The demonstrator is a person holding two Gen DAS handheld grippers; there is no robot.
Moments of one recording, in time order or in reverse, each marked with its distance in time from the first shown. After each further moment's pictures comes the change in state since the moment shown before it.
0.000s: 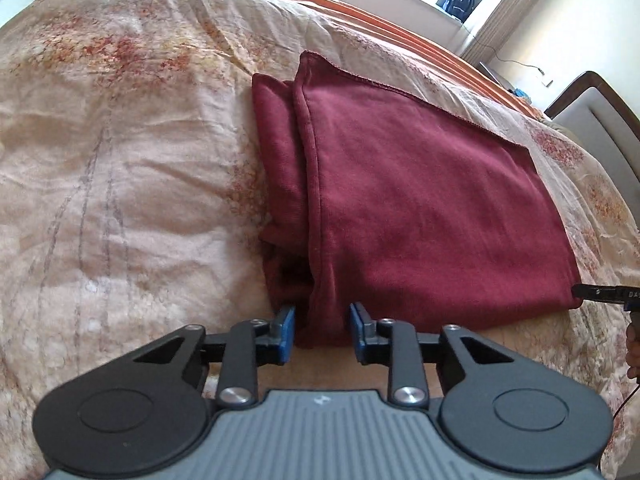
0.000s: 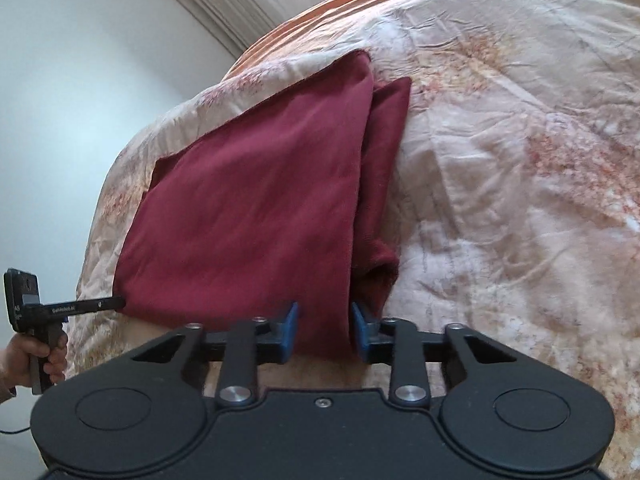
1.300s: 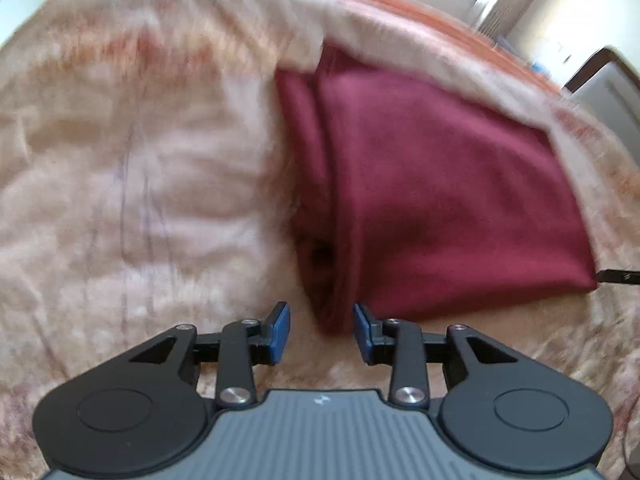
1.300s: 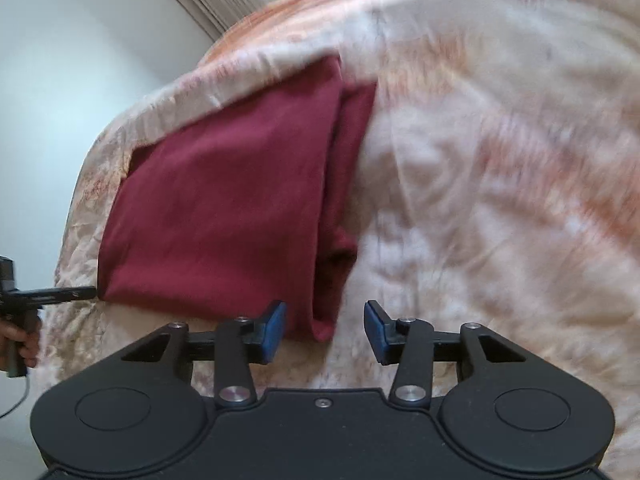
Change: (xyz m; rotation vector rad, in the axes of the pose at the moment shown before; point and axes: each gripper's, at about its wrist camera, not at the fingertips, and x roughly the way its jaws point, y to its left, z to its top) left arm -0.024 -0.001 0.004 0.034 0.046 0.060; right arm -0.034 0.004 0.004 -0.034 0.013 -0.111
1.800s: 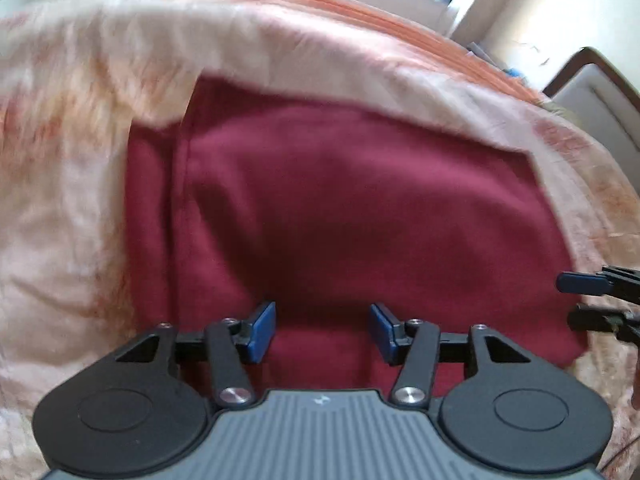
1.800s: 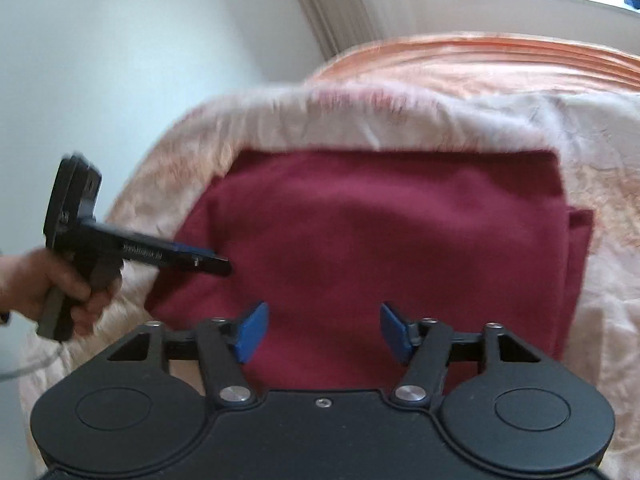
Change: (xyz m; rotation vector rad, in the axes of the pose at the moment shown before) left arm 0.079 -0.067 0.057 0.027 -0.003 -0.034; right arm 0.078 0.110 0.035 -0.316 -0.040 0.131
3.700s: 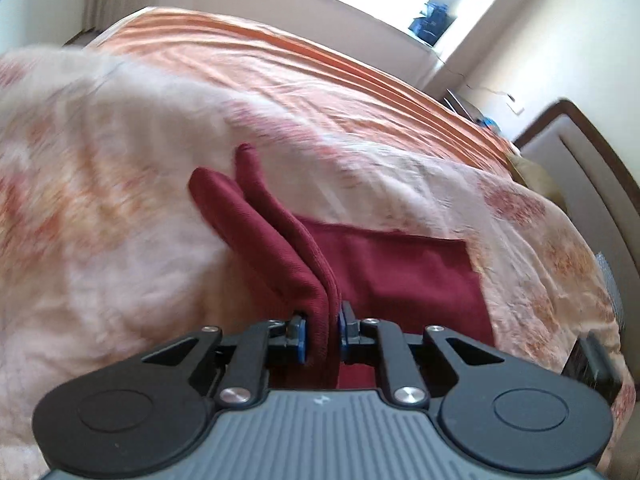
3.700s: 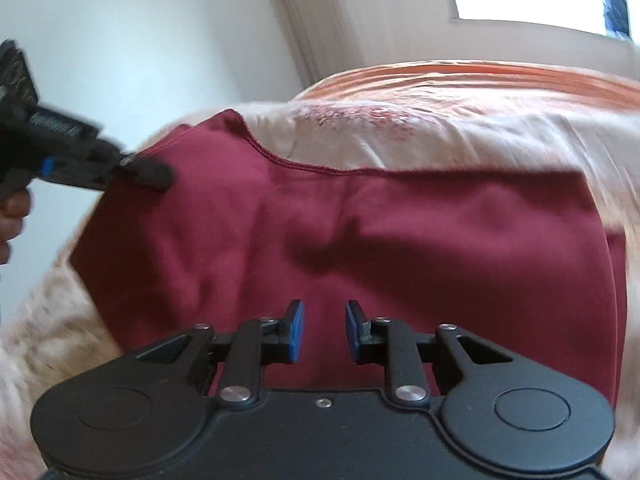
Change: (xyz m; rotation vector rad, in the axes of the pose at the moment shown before) left arm -0.067 -0.041 0.070 -0.035 -0.102 -0.108; right arm 0.034 0.024 -0.003 0.028 -0.157 -0.074
